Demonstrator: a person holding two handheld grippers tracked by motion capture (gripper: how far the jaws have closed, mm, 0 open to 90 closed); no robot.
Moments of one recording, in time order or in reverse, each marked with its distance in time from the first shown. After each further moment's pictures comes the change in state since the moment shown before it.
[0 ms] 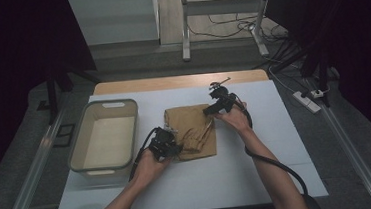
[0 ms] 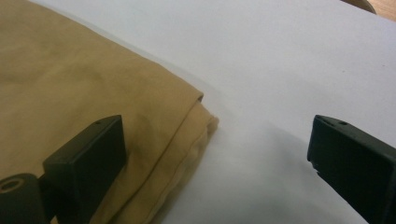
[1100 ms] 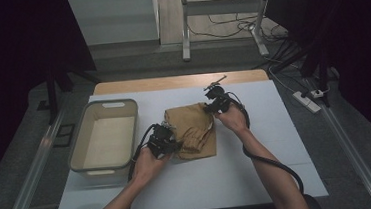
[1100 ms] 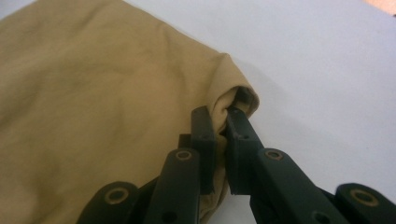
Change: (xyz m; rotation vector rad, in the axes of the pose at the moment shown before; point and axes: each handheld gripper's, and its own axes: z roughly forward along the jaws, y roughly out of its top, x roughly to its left) left arm 0.002 0.009 -0.016 -0.011 -0.040 -0.036; right arm 0.019 0.009 -0.023 0.014 0.157 -0.092
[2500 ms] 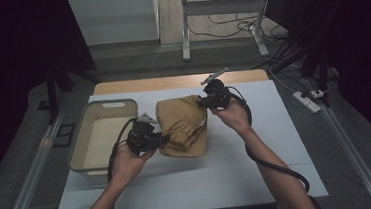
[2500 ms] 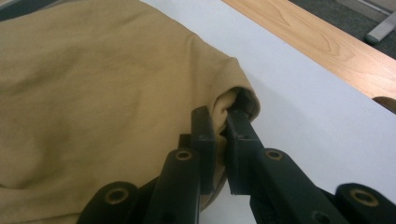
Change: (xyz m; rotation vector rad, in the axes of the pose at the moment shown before) left arm 0.003 -0.006 -0.085 -0.112 0.005 0.034; right arm 0.041 0.021 -0.062 -0.141 0.052 -0.122
